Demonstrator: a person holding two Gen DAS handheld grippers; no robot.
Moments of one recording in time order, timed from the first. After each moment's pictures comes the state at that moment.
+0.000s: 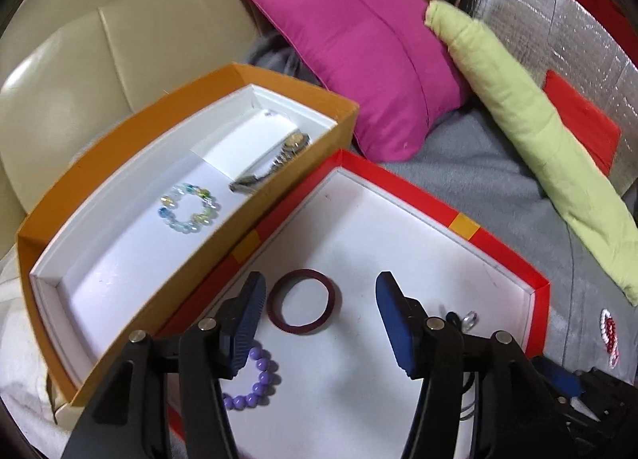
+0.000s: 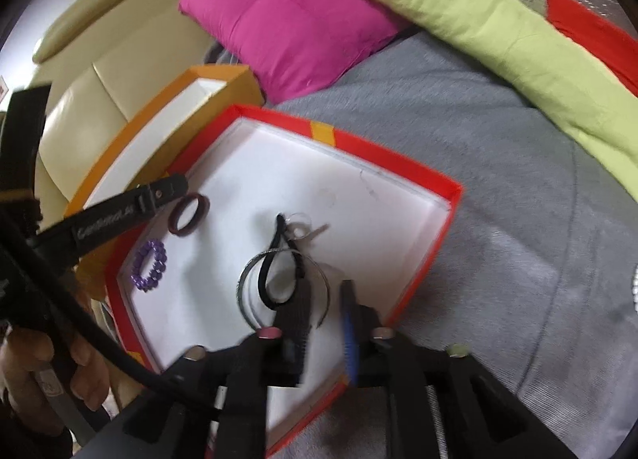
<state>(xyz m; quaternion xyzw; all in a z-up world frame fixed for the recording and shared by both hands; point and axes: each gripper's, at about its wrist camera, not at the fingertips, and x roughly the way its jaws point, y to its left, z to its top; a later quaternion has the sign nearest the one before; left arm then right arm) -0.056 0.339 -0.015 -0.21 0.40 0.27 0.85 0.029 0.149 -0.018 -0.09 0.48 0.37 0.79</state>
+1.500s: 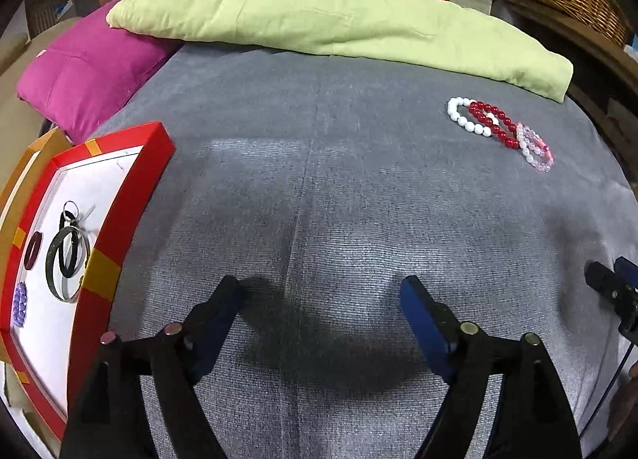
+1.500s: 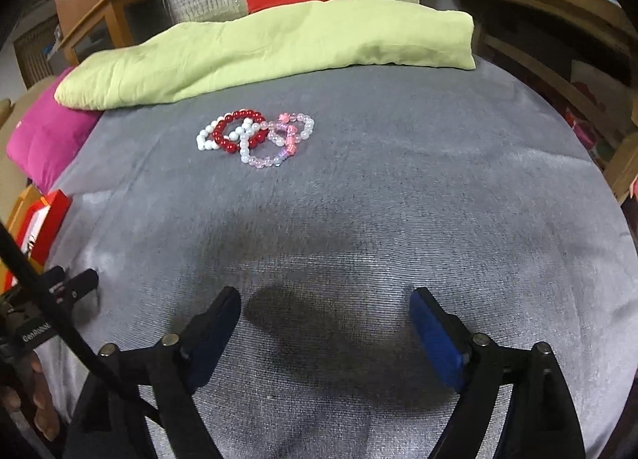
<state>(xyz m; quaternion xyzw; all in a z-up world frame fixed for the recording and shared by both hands) 0.008 0.022 -0.072 -0.02 0.46 0.08 0.88 0.038 -0.238 -0.078 0.02 0.46 0.08 0.88</state>
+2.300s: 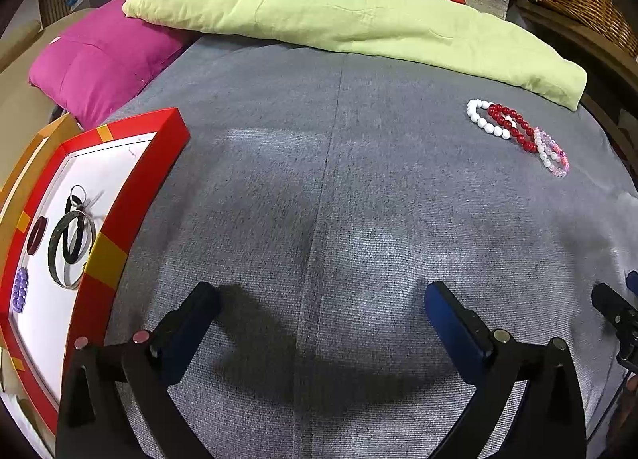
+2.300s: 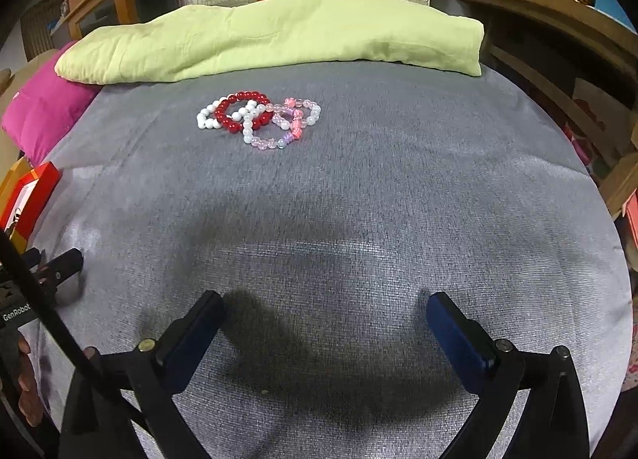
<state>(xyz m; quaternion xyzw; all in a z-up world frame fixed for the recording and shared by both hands) 0.004 0.029 -0.081 -0.03 0.45 0.10 0.88 0.034 -0.230 -0.085 -0.01 0.47 0.08 0.88</state>
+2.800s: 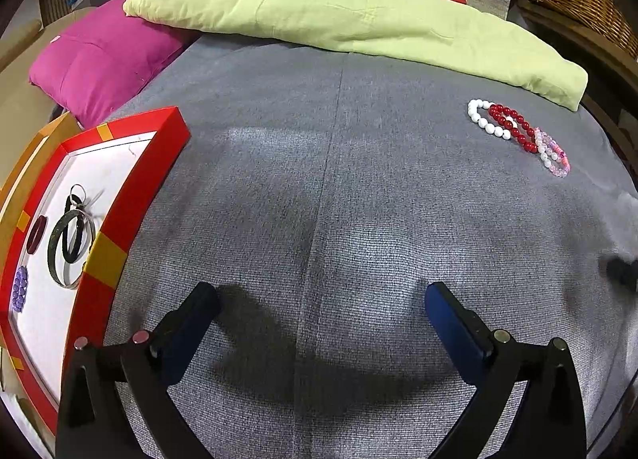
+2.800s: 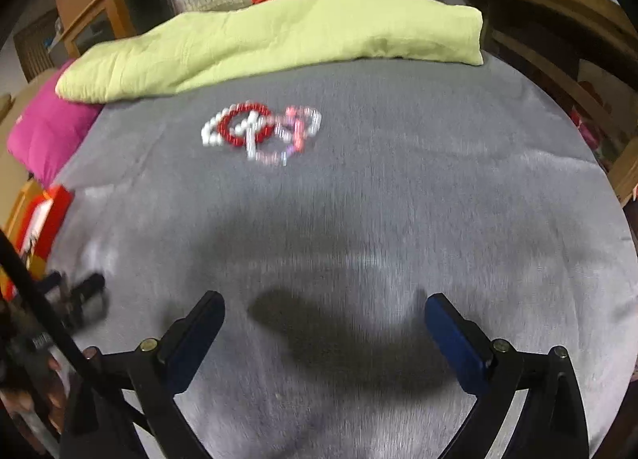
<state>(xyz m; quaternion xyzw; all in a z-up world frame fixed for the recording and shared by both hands) 0.007 0.030 -0.081 -0.03 0.46 0.10 0.88 0.057 -0.239 -0.067 0.04 0.48 0.09 0.87</state>
